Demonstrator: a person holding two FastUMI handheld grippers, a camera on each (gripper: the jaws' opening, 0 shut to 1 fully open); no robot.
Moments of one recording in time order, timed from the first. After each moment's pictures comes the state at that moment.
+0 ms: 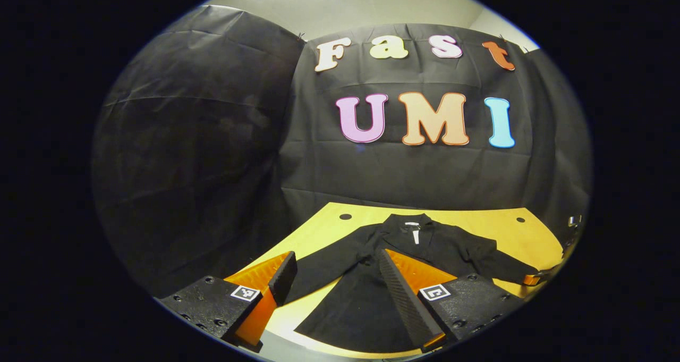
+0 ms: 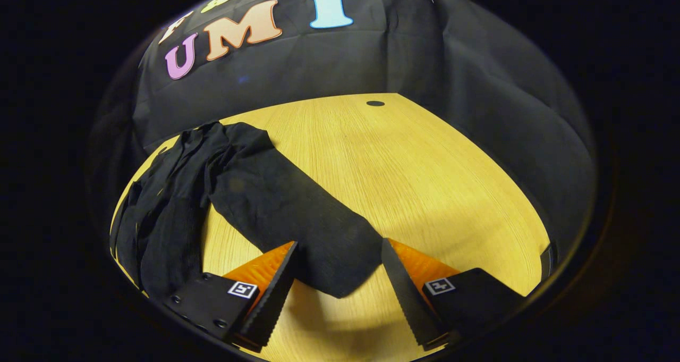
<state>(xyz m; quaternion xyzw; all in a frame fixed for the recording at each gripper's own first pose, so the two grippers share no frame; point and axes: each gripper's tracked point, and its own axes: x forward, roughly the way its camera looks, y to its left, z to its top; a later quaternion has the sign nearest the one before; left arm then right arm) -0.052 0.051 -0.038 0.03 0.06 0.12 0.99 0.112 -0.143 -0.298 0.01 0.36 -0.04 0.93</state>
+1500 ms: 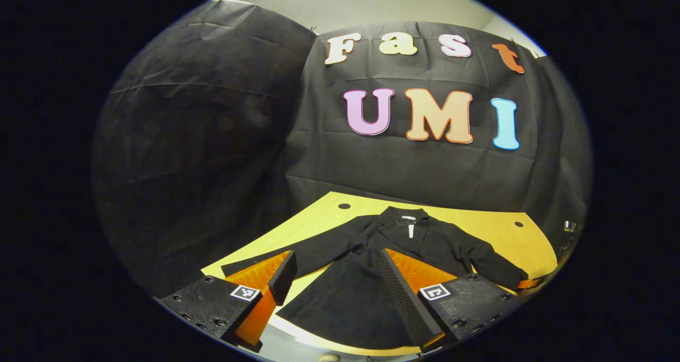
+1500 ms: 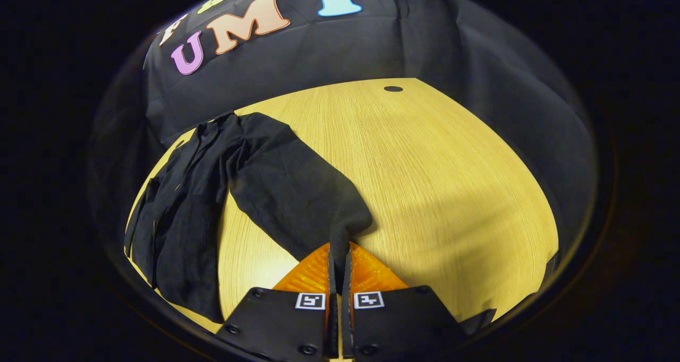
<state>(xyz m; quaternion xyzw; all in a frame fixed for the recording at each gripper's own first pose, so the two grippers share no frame) -0.067 0.027 -0.058 -0.01 0.07 0.15 0.99 0.113 -0.132 -0.304 0.03 0.41 0.02 0.91</state>
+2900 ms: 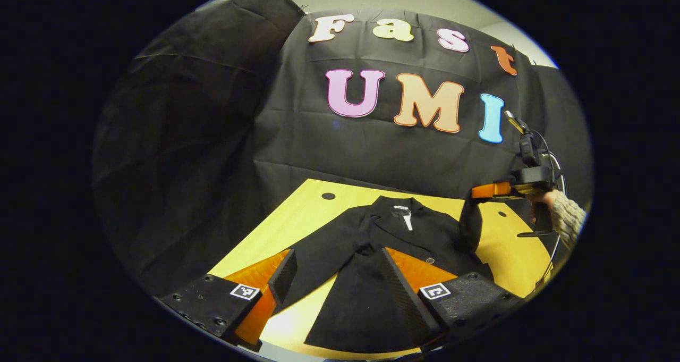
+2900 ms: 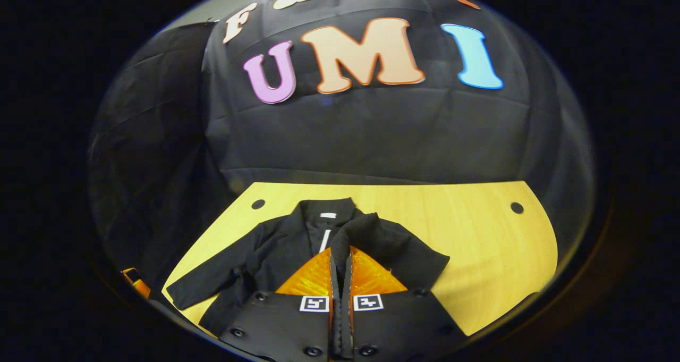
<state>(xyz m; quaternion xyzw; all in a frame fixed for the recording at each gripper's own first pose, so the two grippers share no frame) -0.005 0.115 -0.081 -0.03 0.12 0.03 0.99 0.259 0.210 -0.119 -0.04 0.27 0.18 0.95</state>
